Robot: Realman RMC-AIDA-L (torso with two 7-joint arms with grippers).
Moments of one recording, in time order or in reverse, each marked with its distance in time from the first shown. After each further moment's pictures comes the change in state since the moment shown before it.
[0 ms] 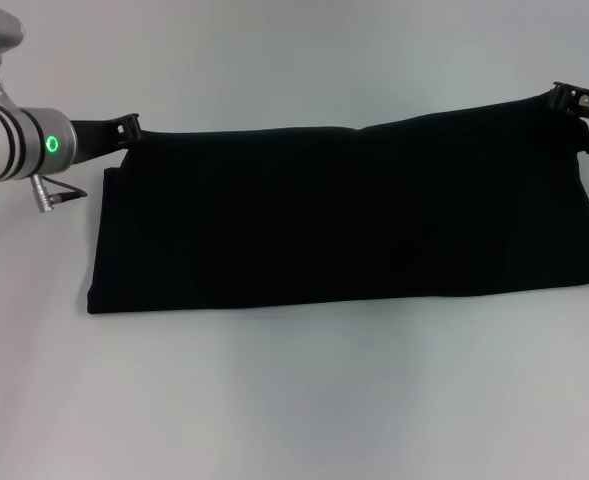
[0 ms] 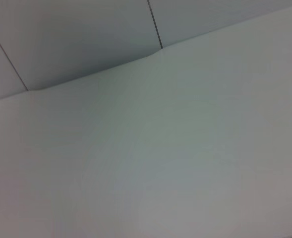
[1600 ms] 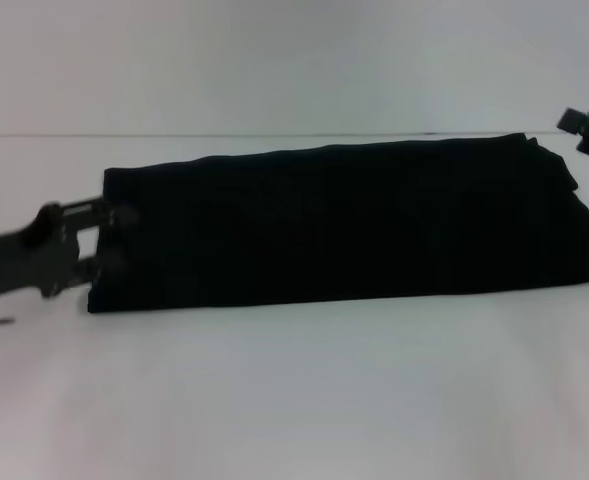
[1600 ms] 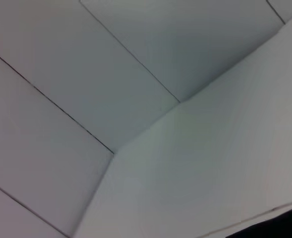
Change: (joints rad) left arm 0.349 0.028 -0.336 0.119 -0.251 0.864 -0.065; right arm -0.393 -0.023 0.032 -0.212 0.544 -0.810 -0.192
